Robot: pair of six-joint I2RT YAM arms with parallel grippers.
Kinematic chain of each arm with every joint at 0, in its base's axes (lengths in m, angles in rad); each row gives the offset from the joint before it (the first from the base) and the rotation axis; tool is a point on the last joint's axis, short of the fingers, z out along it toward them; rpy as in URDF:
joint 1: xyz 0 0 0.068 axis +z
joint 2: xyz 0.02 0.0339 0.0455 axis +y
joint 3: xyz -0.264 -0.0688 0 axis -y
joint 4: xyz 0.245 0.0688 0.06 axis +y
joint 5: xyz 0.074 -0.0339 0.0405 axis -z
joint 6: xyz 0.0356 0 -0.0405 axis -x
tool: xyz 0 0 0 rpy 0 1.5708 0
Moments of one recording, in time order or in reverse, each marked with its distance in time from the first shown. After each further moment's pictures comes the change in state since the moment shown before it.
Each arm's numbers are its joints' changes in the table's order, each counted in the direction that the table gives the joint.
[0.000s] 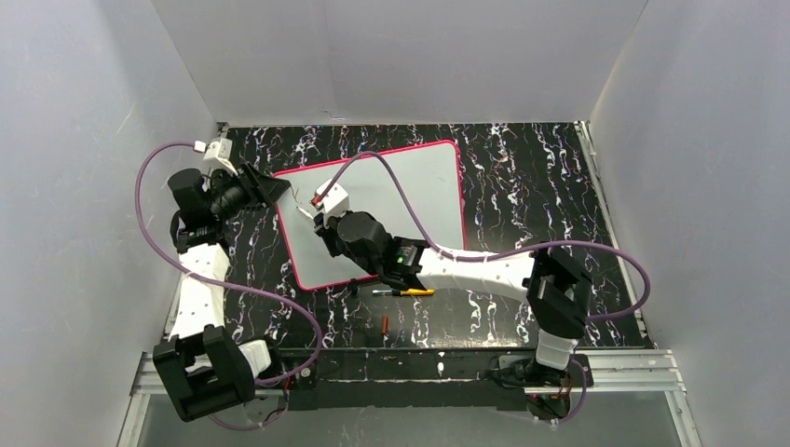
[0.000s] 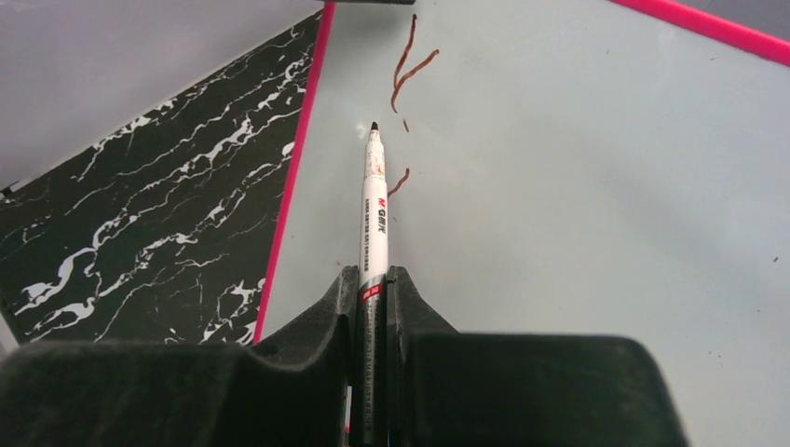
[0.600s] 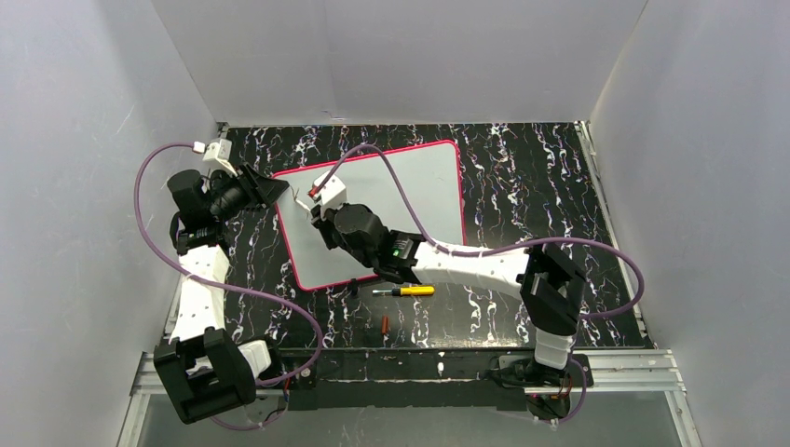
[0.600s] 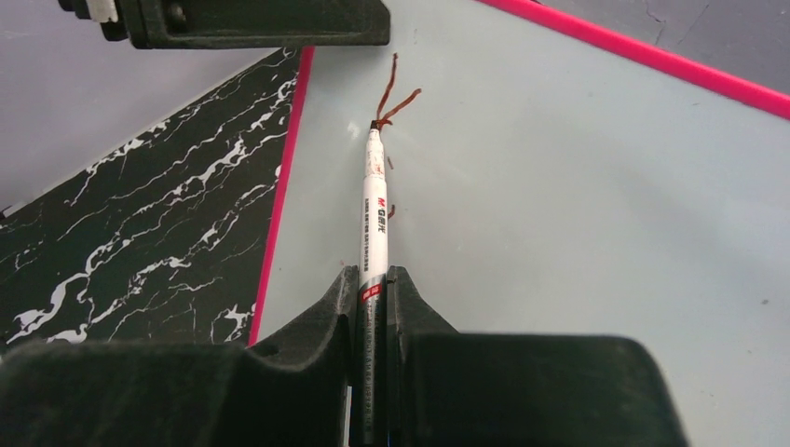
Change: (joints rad) left arm 0.004 -0.016 -0.010 -0.004 -0.002 -0.005; right arm -0.028 0.041 0.063 0.013 -0.003 0.002
